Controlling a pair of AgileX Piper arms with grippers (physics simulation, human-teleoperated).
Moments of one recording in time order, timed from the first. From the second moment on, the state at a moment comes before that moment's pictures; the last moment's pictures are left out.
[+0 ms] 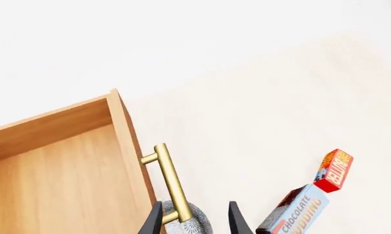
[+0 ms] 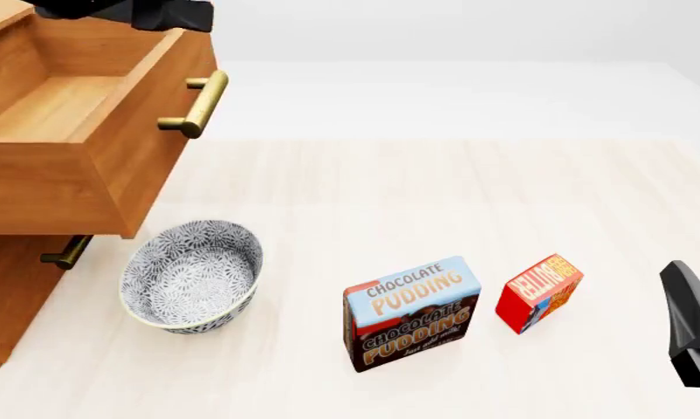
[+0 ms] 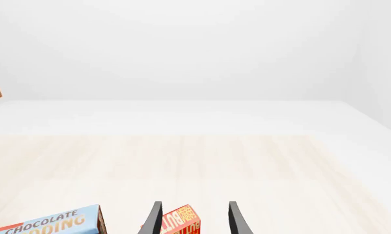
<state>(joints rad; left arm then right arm) -0.43 1.25 -1.46 0.88 -0.06 0.00 0.00 0.00 0.00 0.00</state>
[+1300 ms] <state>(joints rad) -0.77 1.49 -1.57 0.77 0.05 0.00 0.00 0.00 0.00 0.00</state>
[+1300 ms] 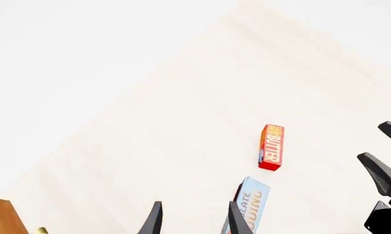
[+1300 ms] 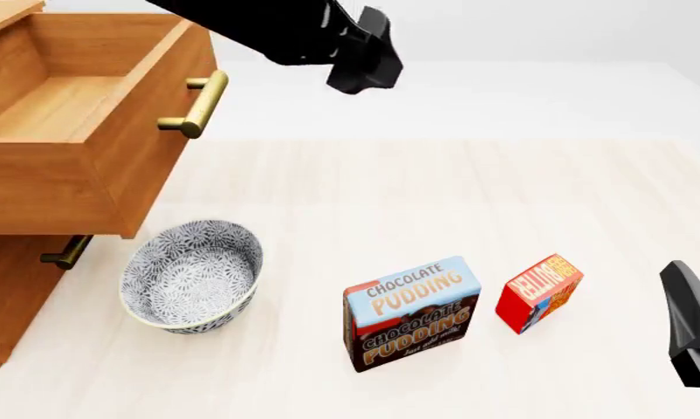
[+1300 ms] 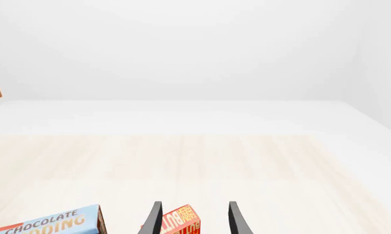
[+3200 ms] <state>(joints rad) -1.01 2.14 -2.03 0.82 -0.02 0.00 0.00 0.00 0.00 0.00</state>
